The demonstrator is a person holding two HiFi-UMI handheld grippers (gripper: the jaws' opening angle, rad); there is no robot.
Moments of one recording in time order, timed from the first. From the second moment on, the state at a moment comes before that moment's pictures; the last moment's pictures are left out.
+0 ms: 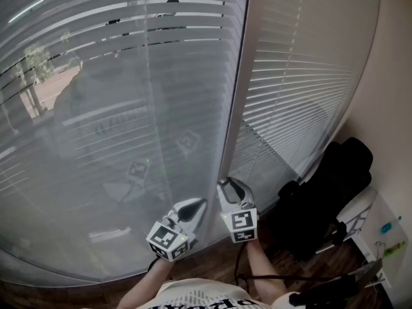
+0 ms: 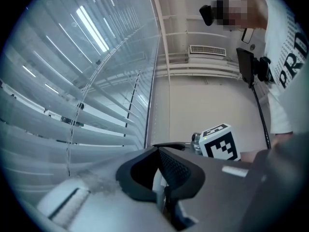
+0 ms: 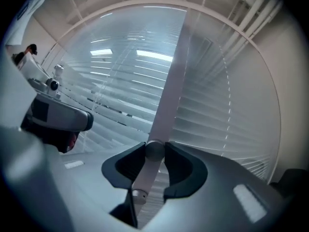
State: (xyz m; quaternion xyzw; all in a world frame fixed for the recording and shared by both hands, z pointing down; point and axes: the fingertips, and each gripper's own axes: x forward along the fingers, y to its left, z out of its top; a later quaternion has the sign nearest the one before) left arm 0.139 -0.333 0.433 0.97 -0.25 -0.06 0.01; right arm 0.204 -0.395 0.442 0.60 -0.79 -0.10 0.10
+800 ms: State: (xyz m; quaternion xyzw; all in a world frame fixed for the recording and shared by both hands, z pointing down) left arm 0.139 -0.329 0.435 0.97 -0.23 -0.06 0.02; right arm 0.210 -0.398 0.447 0.61 -0.79 0.01 0.01
